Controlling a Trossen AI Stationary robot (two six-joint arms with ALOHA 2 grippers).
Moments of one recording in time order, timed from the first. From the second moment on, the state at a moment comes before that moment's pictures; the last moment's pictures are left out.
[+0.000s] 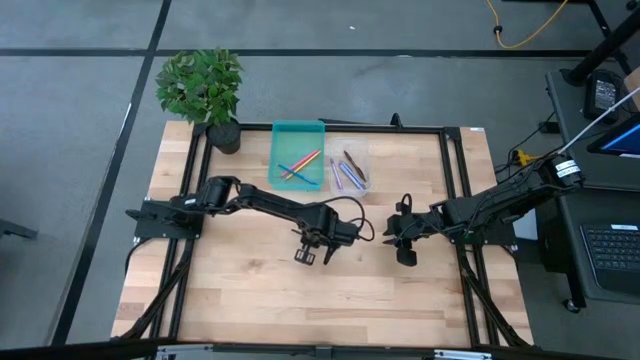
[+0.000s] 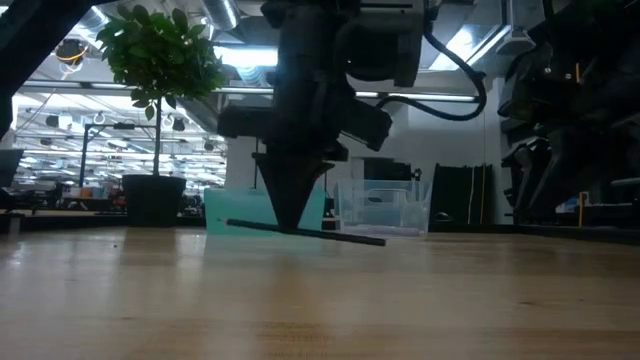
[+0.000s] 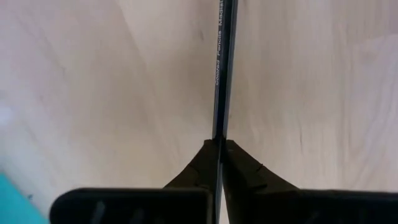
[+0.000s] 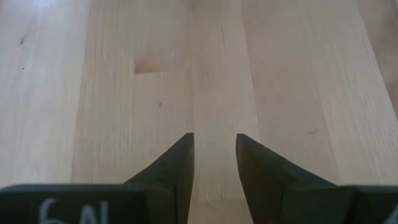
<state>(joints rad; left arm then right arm) -0.14 2.26 1.83 -1.19 -0.10 0.15 0.27 1.15 0.39 -0.13 0.11 0.33</state>
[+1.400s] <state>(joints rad) -0.07 2.04 1.52 -0.80 -0.62 0.12 0.29 1.15 0.39 -0.14 0.11 0.34</state>
